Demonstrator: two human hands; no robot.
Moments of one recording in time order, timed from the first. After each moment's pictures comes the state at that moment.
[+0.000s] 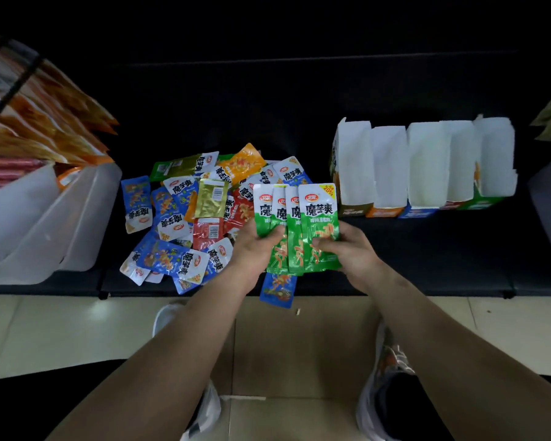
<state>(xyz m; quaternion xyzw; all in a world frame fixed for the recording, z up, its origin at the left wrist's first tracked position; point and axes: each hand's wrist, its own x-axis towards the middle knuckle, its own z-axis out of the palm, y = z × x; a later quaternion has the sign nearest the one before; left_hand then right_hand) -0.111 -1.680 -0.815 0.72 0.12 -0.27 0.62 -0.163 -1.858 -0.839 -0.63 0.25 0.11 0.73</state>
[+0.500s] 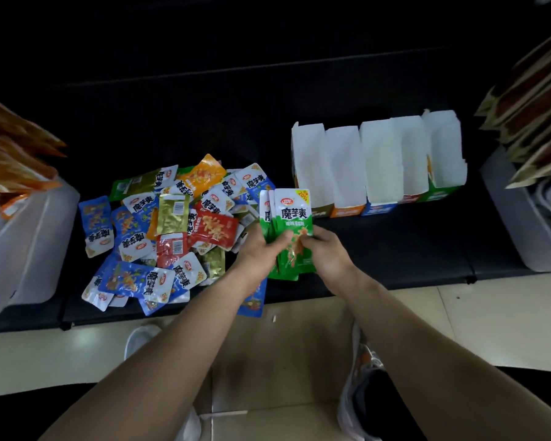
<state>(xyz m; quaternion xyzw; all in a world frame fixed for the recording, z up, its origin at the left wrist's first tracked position) -0.122 -1.743 -0.823 0.76 0.00 -0.30 0.57 -0.170 -1.880 -0.843 -0.64 0.29 0.07 0.71</state>
